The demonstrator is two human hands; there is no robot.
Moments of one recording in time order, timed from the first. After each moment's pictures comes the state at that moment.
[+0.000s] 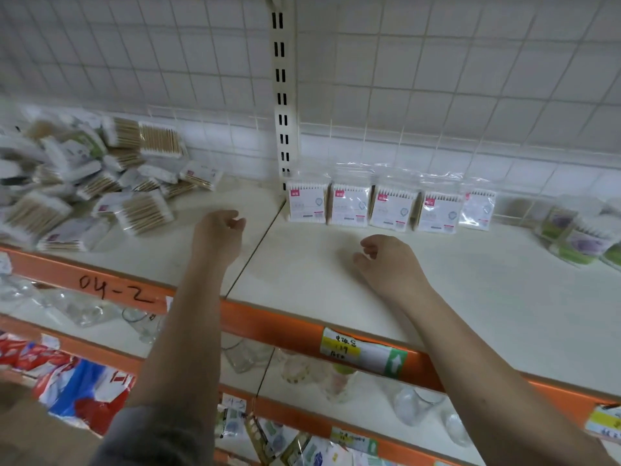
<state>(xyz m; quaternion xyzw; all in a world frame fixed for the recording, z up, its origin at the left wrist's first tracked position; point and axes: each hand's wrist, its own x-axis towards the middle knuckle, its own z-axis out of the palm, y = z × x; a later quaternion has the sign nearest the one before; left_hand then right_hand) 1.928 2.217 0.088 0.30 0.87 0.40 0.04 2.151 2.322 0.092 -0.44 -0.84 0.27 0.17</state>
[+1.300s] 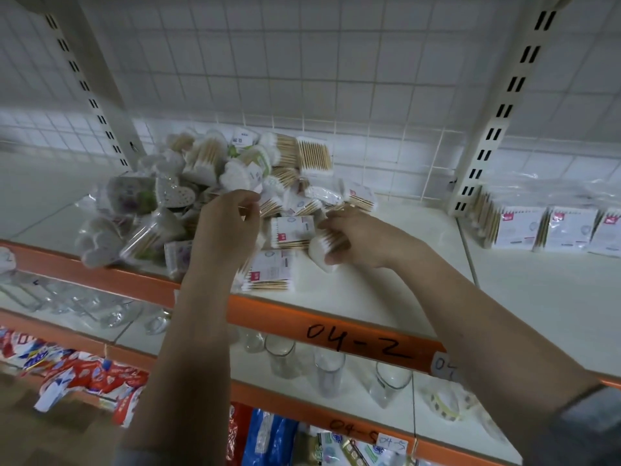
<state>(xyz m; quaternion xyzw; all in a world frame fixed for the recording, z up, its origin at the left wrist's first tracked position) 1.664 2.067 0.129 0.41 0.82 0.40 -0.06 1.808 2.218 0.115 -0.22 -0.96 0.15 0.02</state>
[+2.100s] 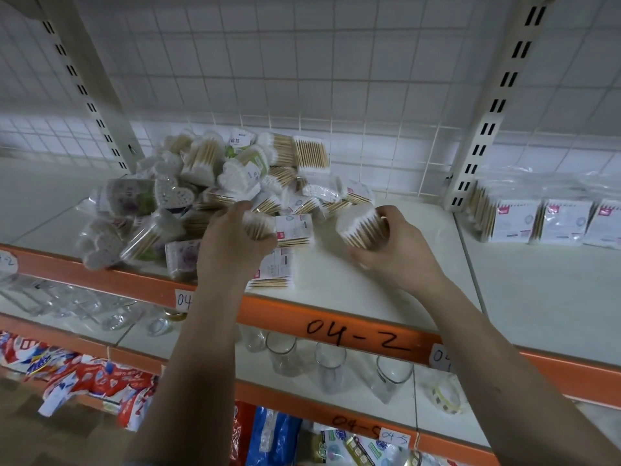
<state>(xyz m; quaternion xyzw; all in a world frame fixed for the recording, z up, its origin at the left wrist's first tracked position) 1.675 2.062 0.111 0.37 0.85 0.36 -0.01 1.863 2.192 0.101 -0.36 -0.84 0.30 0.28</state>
